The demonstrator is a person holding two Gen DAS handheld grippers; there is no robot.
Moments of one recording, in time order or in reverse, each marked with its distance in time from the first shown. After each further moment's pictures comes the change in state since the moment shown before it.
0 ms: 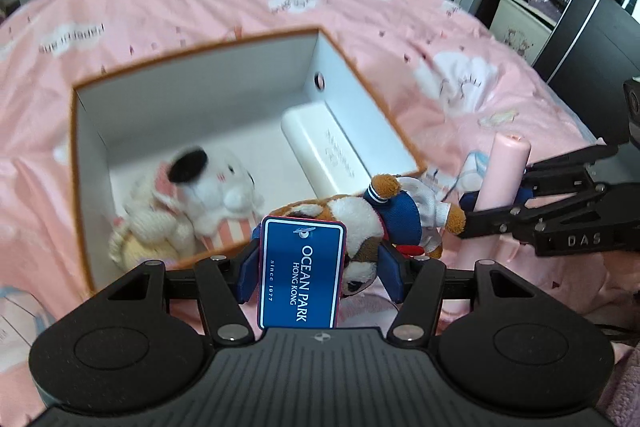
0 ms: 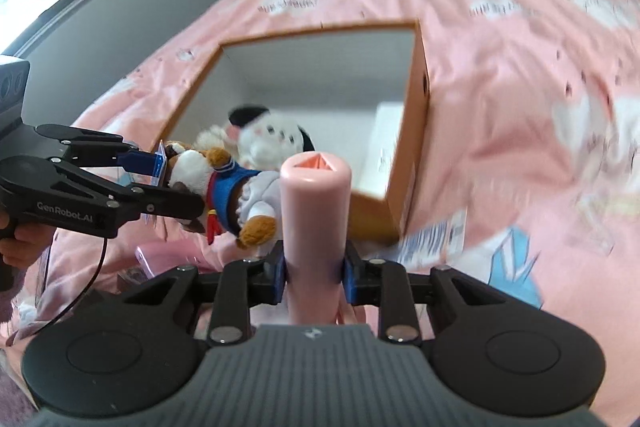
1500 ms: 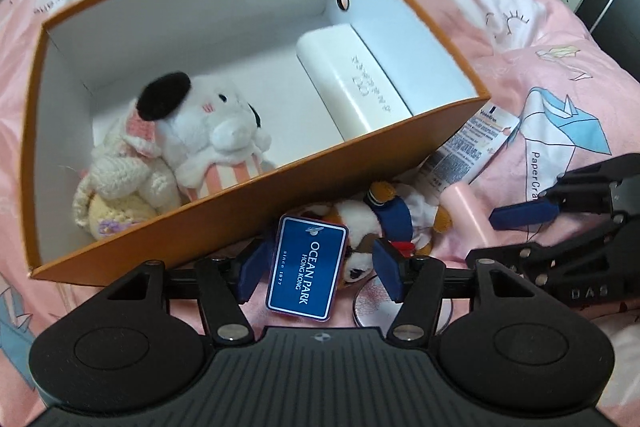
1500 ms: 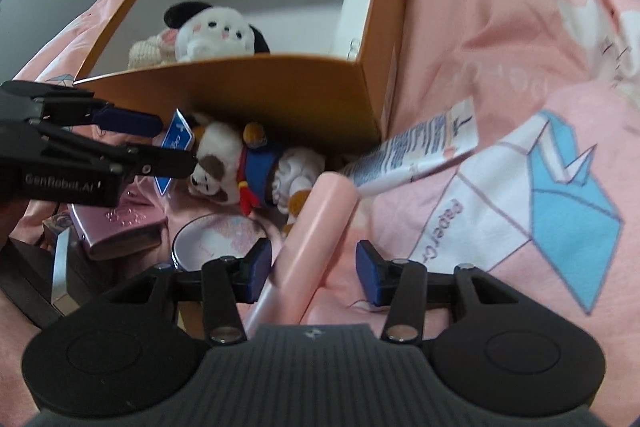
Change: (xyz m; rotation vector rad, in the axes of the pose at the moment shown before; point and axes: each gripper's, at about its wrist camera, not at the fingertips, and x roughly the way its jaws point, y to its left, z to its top) left arm 0.088 -0.003 -0.027 -0.008 0.190 0.071; right arm 0.105 -0.008 -0.051 0.082 0.229 -0.066
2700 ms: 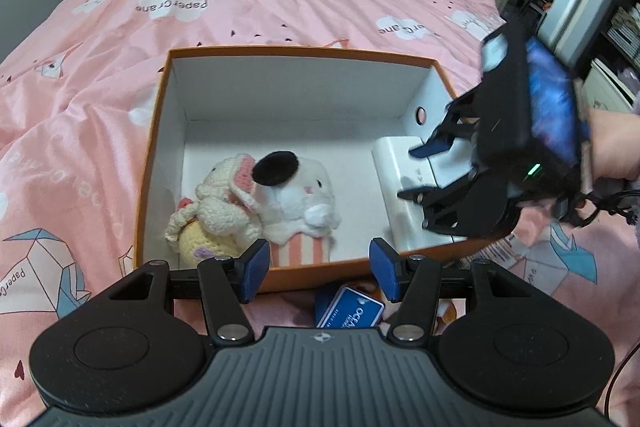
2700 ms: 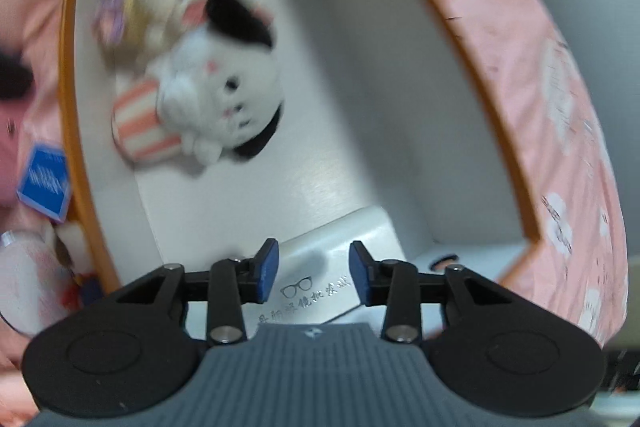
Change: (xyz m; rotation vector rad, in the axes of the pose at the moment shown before) left arm -0.073 0.029 0.009 -0.277 -0.211 0.089; right arm 0.079 0.018 0.232 -0.979 0.046 -0.292
